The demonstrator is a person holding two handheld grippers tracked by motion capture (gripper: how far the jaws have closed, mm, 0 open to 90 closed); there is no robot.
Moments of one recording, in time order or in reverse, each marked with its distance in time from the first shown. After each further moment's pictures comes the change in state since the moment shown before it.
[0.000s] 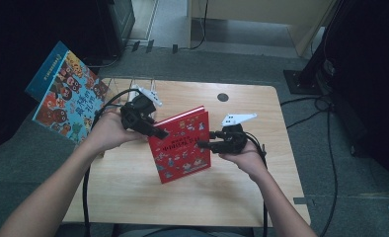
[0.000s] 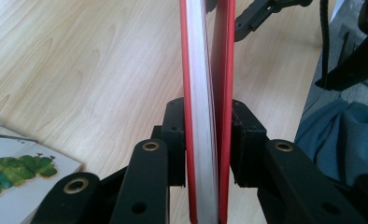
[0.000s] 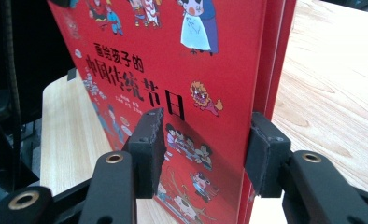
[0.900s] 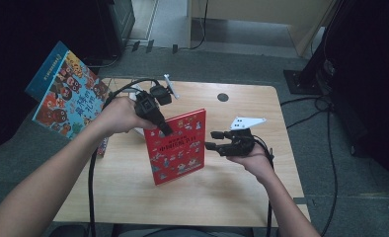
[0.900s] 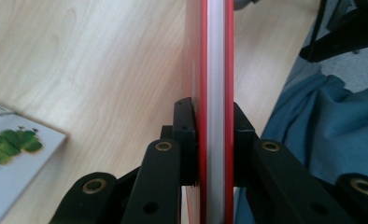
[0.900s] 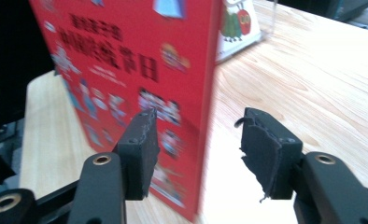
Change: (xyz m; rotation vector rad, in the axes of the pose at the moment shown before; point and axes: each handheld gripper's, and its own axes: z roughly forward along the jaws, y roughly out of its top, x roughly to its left) left arm 0.002 0.044 0.001 0.249 -0.058 -0.064; right arm -0.009 -0.017 -0.017 -0.034 -0.049 -0.037
